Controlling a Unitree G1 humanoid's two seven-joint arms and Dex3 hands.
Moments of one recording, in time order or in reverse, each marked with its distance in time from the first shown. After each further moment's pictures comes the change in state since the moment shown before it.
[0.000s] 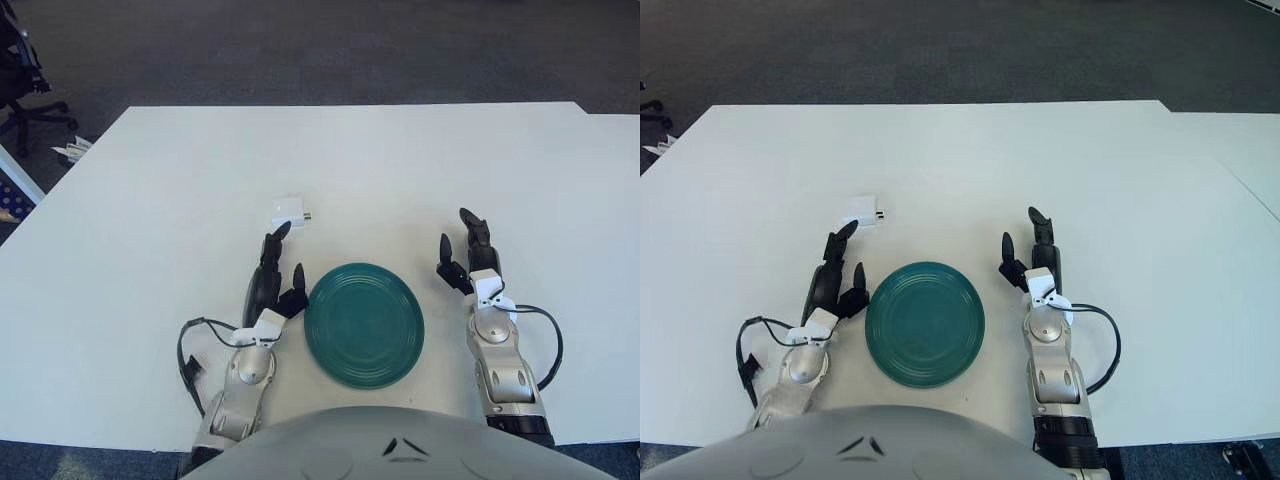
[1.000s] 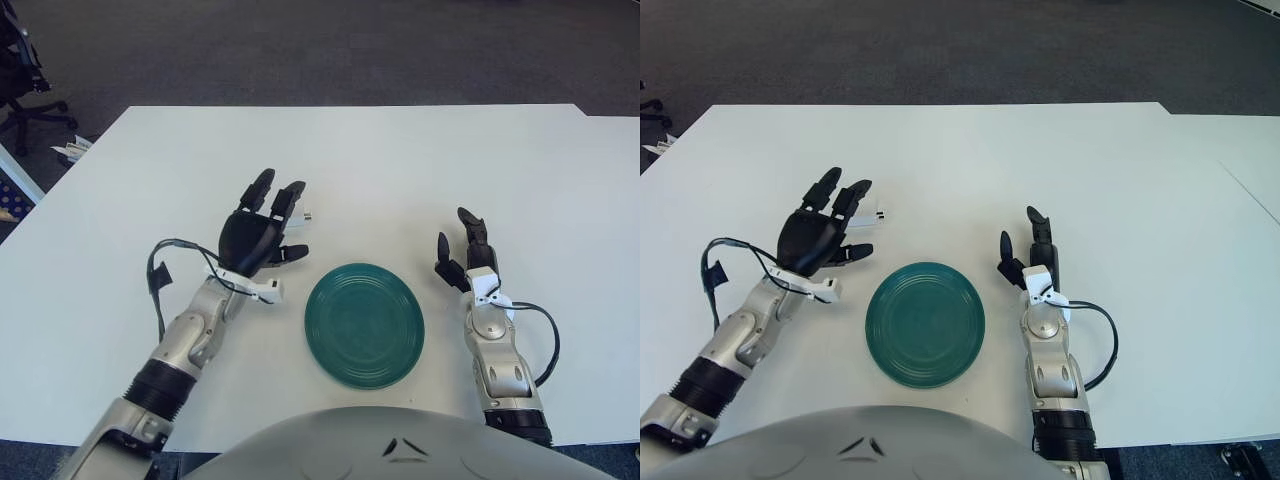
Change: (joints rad) left arm -0.370 0.240 -0.062 0.075 0.261 0.008 -0.053; right arm -0.024 0.002 0.001 0.043 -0.001 -0.002 -0.017
